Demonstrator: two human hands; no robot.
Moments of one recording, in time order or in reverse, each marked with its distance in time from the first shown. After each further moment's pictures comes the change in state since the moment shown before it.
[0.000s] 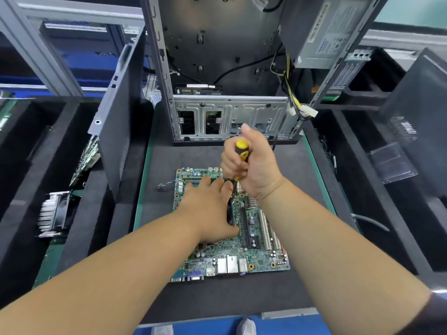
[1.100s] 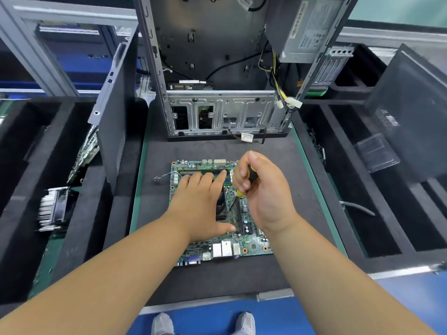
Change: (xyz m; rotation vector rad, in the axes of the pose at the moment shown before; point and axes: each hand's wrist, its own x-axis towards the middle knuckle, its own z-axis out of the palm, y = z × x) left_hand -0.027 0.001 0.017 0.022 0.204 0.010; right_hand -0.084 0.010 0.016 -0.063 0.293 -0.196
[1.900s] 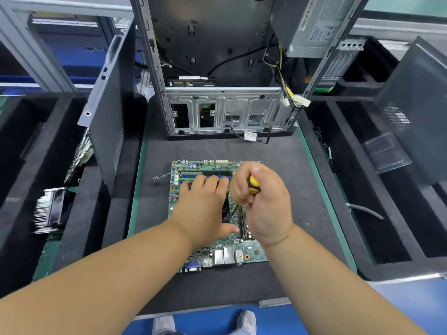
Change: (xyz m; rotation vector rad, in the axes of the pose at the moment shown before) left_hand 0.006 0.006 0.005 -0.064 -0.001 -0.043; right_hand 0.000 0.012 0.006 -0.085 -0.071 -0.052
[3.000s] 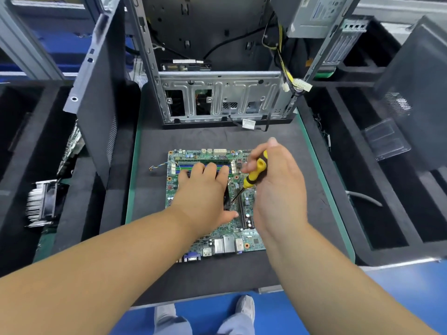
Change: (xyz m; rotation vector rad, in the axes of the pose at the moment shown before) left_hand 0.006 0.007 -0.003 0.029 -0.037 -0.039; right_hand -0.006 -0.006 0.003 -0.037 0.538 0.127
